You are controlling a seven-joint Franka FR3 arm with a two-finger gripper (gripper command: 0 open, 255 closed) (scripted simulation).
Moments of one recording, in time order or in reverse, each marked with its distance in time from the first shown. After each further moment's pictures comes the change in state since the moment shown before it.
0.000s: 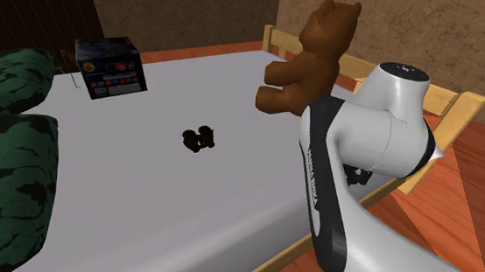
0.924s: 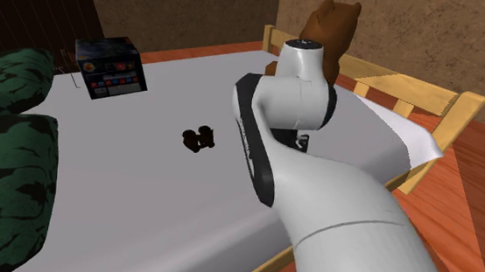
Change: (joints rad) arm 0.059 0.248 0.252 0.190 0.073 0.019 0.251
